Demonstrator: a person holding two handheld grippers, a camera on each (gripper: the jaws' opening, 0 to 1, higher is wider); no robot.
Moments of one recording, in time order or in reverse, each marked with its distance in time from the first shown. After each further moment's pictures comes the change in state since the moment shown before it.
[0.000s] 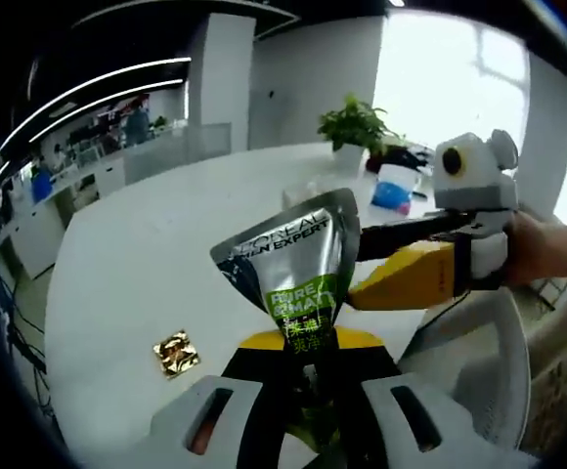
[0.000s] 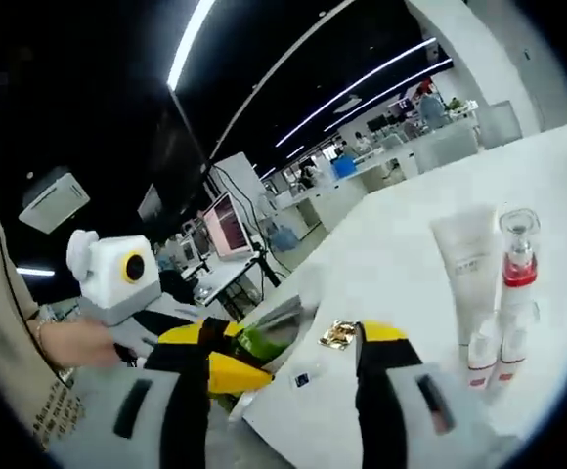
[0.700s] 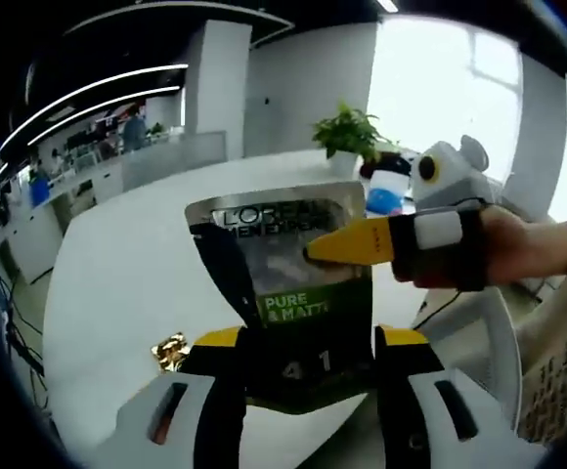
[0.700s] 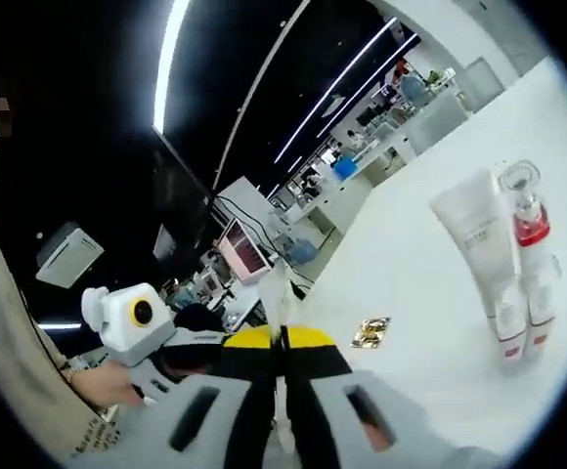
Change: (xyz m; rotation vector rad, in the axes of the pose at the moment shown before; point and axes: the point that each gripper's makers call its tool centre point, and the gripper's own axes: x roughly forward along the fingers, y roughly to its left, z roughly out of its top) left arm -0.012 -0.005 0.004 0.005 -0.055 -0.036; right arm -0.005 0.006 0.001 0.160 -0.028 0.062
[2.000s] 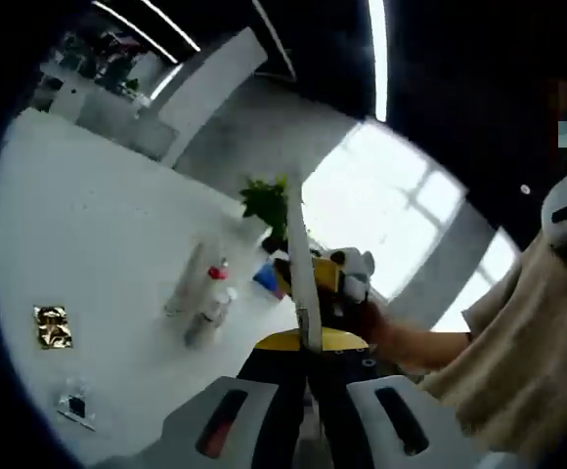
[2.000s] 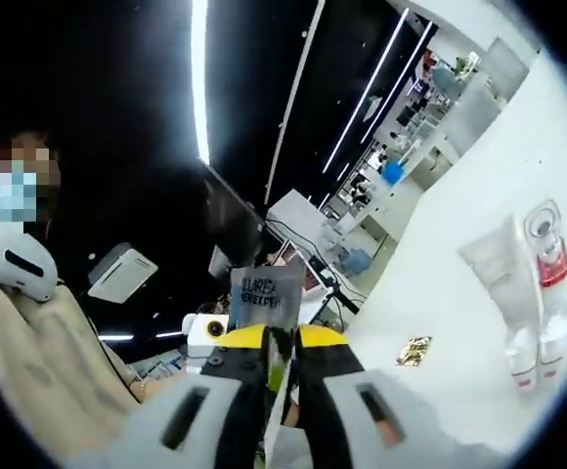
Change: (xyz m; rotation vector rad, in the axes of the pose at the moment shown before) left arm -0.045 -0.032 0.065 -0.590 -0.359 -0.525; right arm -0.024 0.029 0.039 0.083 -0.069 0.247
